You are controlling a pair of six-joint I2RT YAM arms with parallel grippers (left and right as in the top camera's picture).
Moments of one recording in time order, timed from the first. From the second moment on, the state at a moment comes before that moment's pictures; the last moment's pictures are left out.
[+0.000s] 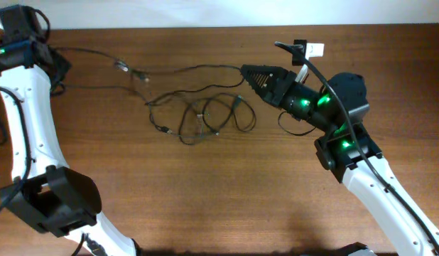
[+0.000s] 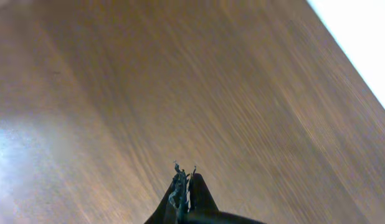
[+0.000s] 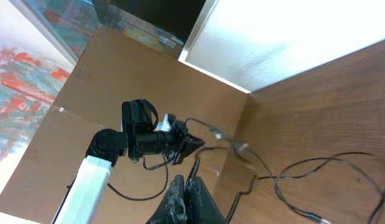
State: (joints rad) left arm 0.34 1.92 2.02 -1.15 -0.28 -0.60; right arm 0.35 1.31 1.02 0.33 -0.63 1.13
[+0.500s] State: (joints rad) left arm 0.42 1.92 2.02 -1.15 -0.35 -0.63; right arm -0.19 1.31 1.02 0.33 -0.74 1.19
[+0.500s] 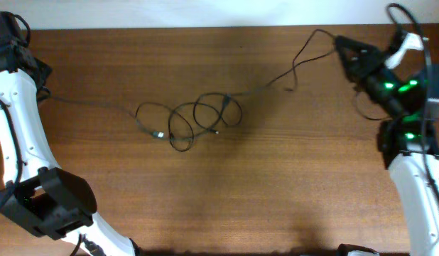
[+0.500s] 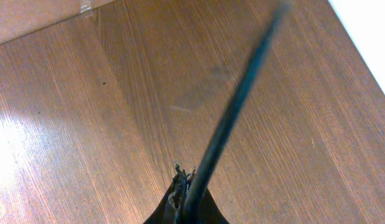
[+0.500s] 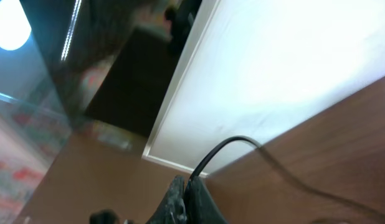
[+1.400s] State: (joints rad) left arm 0.38 1.92 2.02 -1.18 0.31 -0.05; right arm -0.49 1.31 1.02 0.18 -0.83 1.16
